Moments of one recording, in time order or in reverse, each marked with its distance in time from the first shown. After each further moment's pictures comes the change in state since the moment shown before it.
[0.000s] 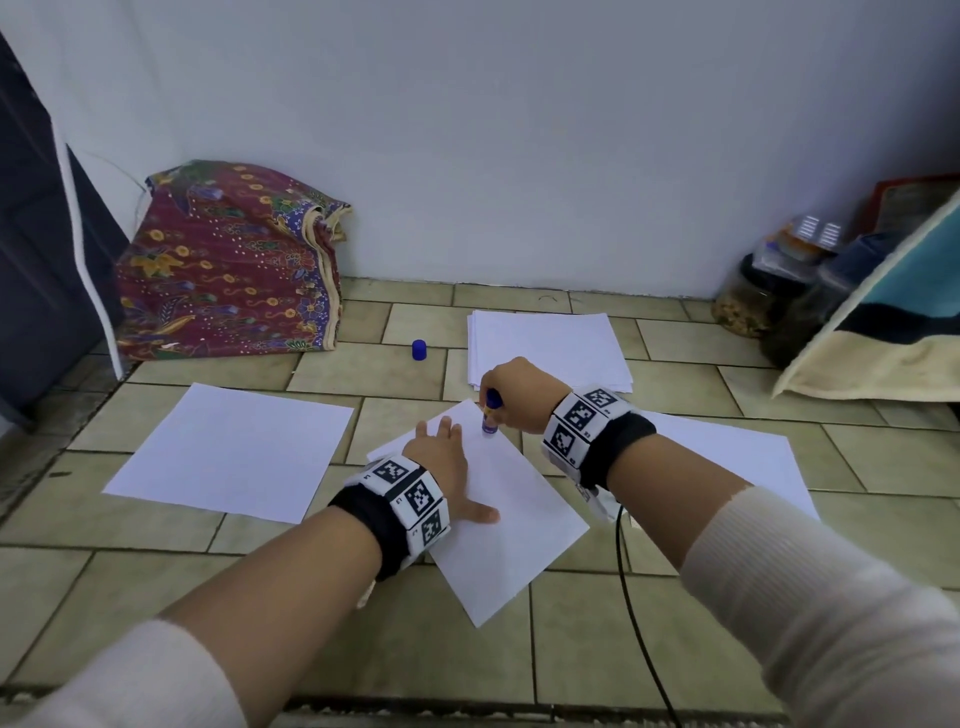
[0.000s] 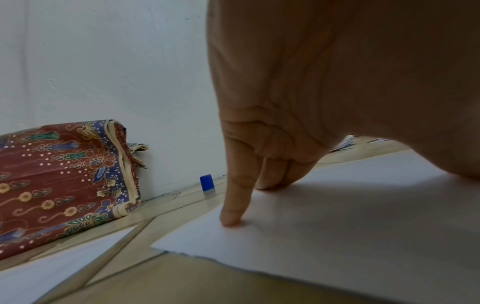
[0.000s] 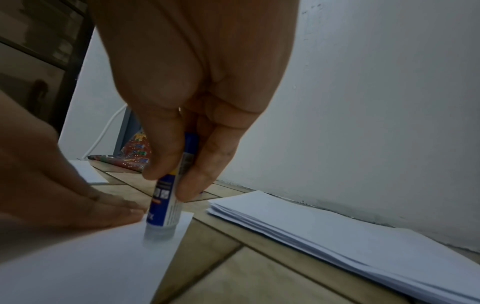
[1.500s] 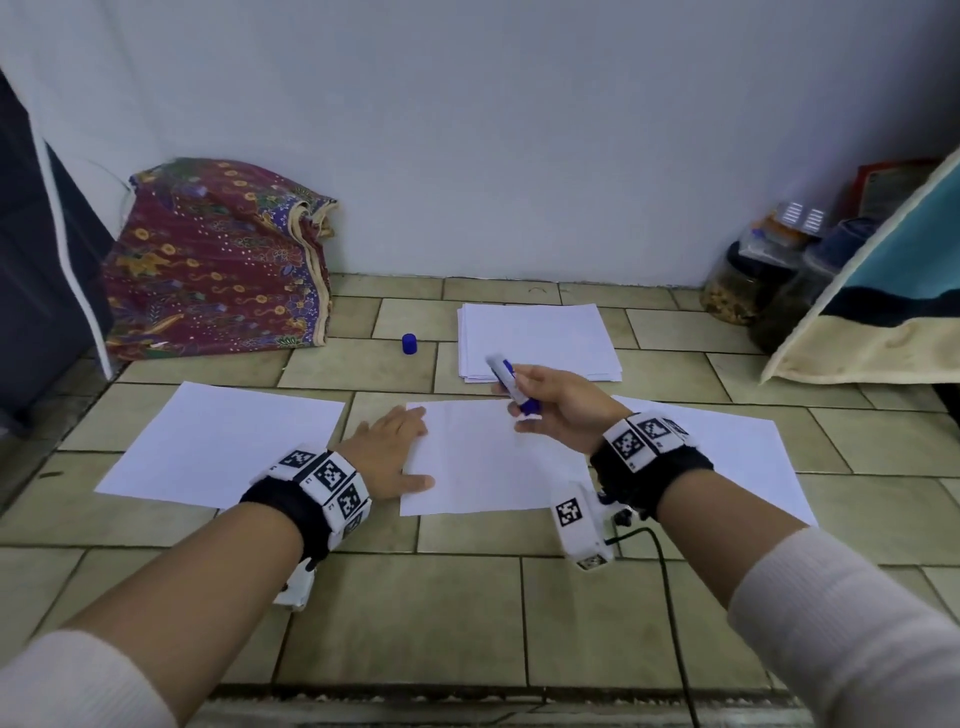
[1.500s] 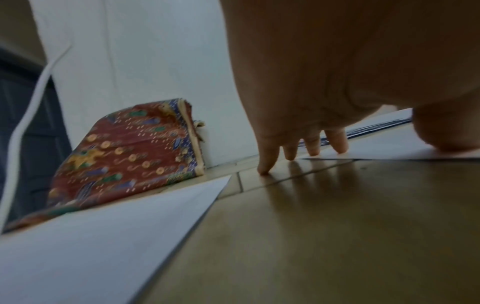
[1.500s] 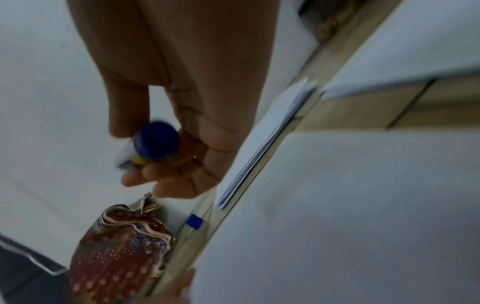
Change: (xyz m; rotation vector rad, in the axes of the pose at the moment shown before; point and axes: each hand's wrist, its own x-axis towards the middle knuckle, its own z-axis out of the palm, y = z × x) left_hand 0.017 -0.067 0.021 -0.136 0.044 0.195; right_hand -0.043 0.044 0.019 1.596 -0.028 0.094
